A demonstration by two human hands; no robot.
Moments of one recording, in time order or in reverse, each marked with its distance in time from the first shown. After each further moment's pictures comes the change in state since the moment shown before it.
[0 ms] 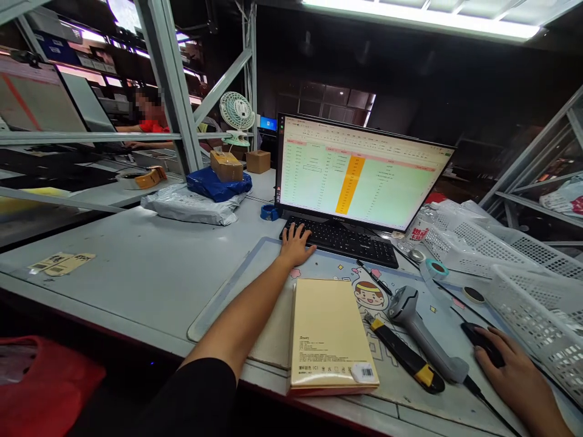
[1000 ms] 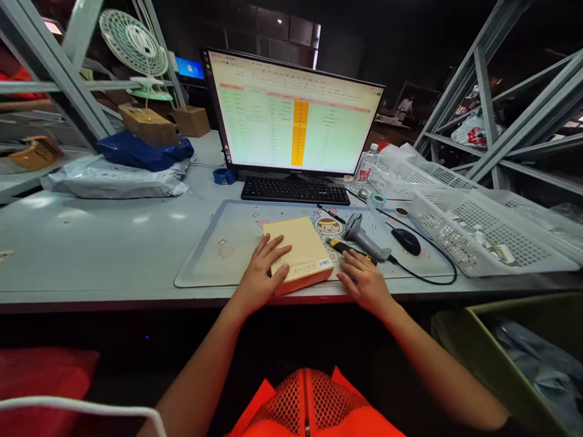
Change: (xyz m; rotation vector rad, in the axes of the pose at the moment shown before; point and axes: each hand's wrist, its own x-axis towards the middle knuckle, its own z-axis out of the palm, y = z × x) left_hand -0.243 0.053 -0.072 -0.537 -0.102 0.226; right_hand -0.124 -0.262 -0.040 0.360 -0.027 -0.540
